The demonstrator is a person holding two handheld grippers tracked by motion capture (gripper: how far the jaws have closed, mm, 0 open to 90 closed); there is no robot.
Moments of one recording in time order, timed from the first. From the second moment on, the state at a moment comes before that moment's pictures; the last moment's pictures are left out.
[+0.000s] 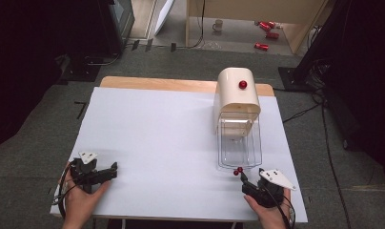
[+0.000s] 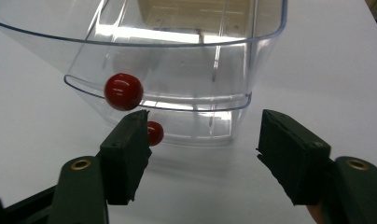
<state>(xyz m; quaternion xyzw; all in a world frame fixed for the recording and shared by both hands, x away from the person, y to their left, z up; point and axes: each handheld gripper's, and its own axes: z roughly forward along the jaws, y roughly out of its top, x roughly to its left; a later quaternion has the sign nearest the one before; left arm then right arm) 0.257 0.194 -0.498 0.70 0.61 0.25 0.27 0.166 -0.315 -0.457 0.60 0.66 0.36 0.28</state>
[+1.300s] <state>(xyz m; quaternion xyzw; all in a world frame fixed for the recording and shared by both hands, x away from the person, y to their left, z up) 0.257 0.194 -0.498 0.70 0.61 0.25 0.27 0.165 -0.291 -0.439 0.59 0.65 0.40 0.26</state>
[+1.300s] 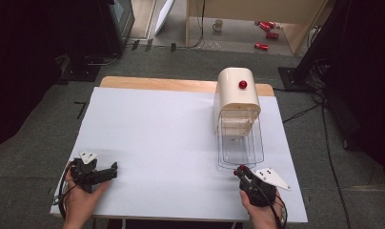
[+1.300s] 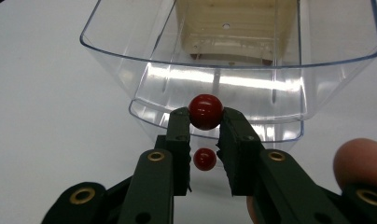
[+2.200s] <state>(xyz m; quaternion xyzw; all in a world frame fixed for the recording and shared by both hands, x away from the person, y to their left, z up) 0.257 0.194 -0.498 0.70 0.61 0.26 0.27 0.219 -0.284 -0.408 0.60 0.64 0.39 0.29</state>
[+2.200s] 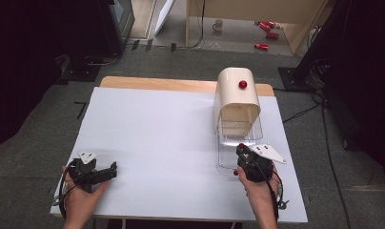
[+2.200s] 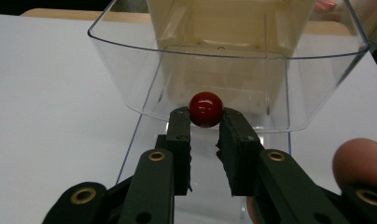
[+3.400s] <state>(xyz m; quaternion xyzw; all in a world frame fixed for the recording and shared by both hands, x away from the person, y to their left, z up) 0.257 0.194 -0.498 0.70 0.61 0.25 0.27 0.287 -0.287 -0.402 0.61 0.63 0.40 0.29</state>
